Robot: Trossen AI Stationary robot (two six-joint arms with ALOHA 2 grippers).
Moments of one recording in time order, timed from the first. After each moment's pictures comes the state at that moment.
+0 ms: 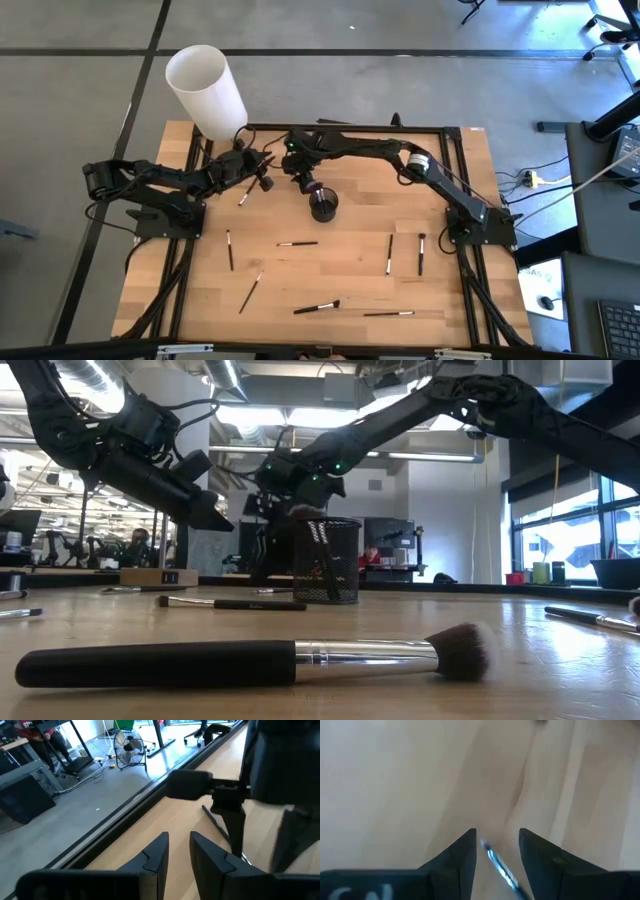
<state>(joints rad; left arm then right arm) 0.49 1.26 0.22 0.72 -0.30 0.12 -0.34 2.44 2.09 -0.63 -0.25 -0.66</state>
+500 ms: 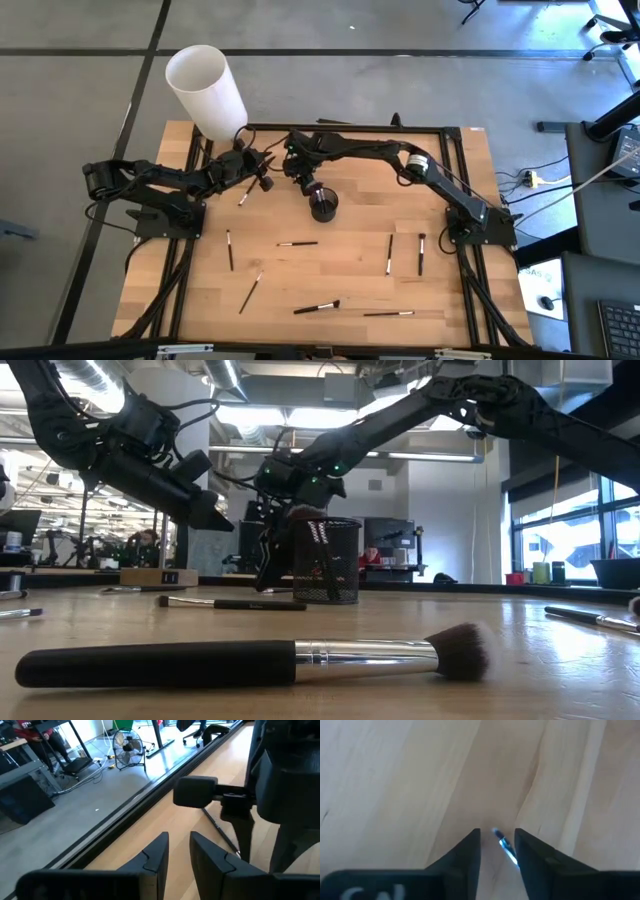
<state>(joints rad) 0.49 1.26 0.22 0.72 -0.30 0.12 -0.33 2.45 2.09 -0.67 -0.23 -0.67</state>
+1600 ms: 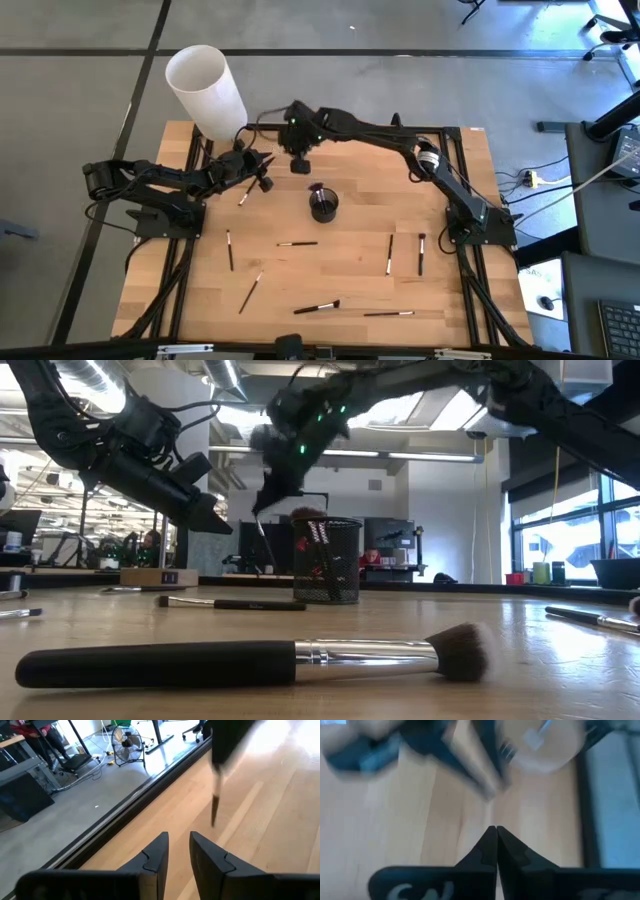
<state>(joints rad) 0.49 1.26 0.22 0.69 -0.30 0.12 -0.36 2.32 2.32 -0.78 -0.14 -0.43</state>
